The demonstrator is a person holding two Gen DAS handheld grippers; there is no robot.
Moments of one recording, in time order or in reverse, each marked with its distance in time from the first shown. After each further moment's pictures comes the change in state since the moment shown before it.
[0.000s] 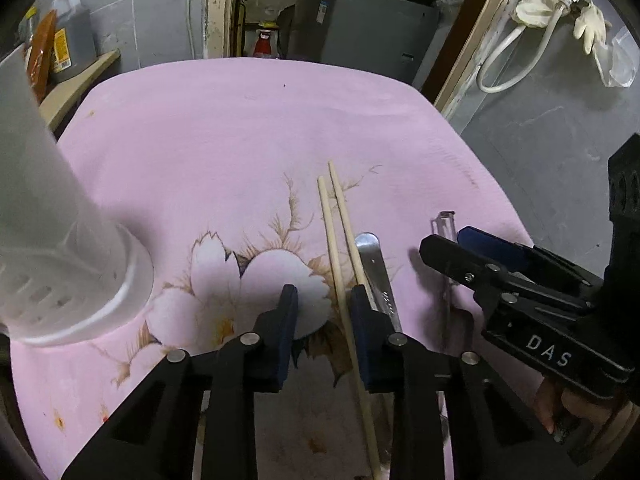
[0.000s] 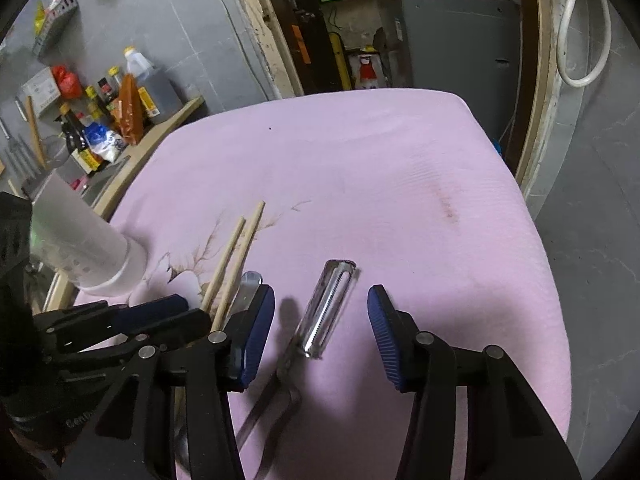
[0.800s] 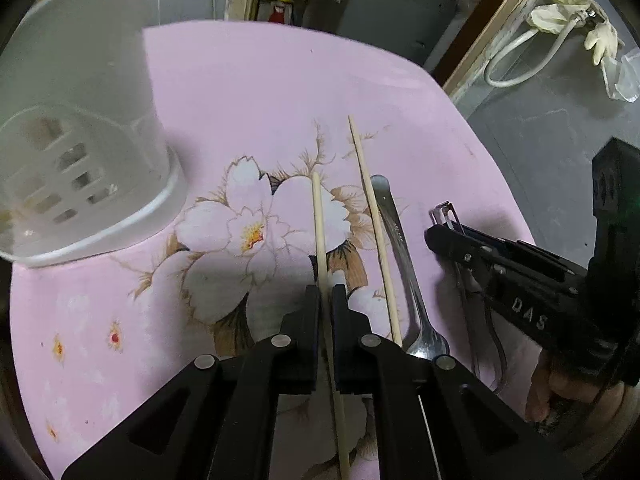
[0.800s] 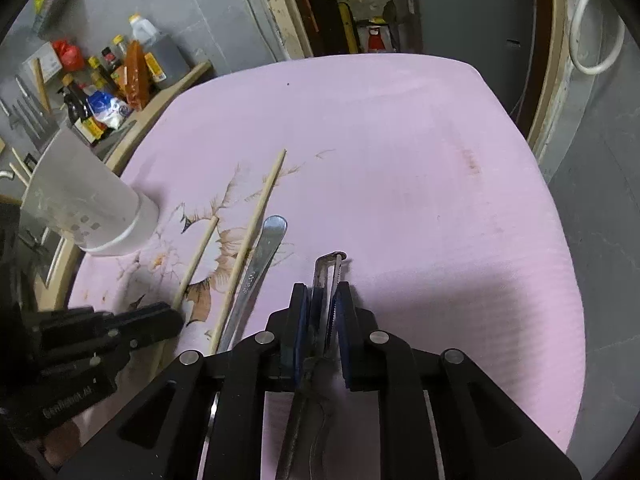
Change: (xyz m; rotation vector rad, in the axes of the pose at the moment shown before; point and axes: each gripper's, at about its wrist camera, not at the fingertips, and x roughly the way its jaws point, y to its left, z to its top) left arm -0.021 0.012 -0.021 -0.093 0.106 -0.039; right arm -0.003 0.015 -0.015 -0.028 0.122 0.009
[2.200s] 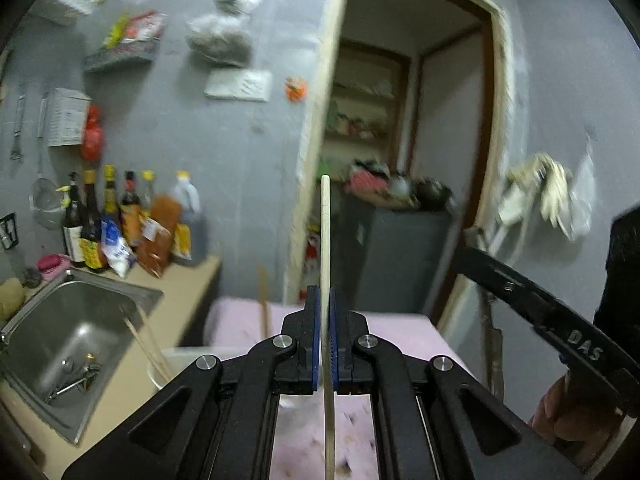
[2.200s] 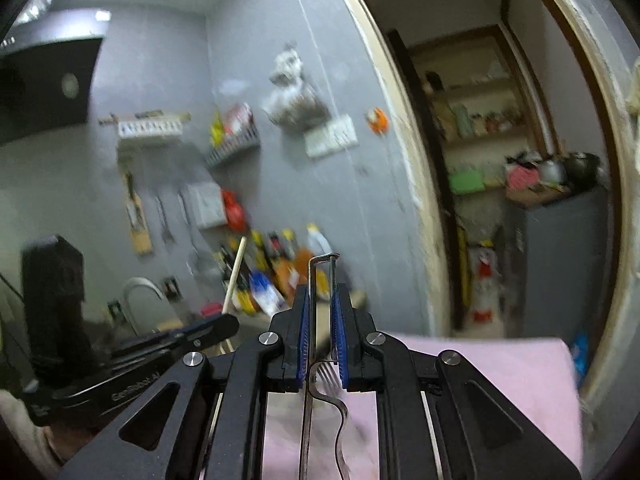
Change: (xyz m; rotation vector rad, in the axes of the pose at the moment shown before) left arm -0.255 0.023 -0.014 0.017 -0.896 0.119; right arm -0.185 0.136 0.045 -0.236 -0.814 0.397
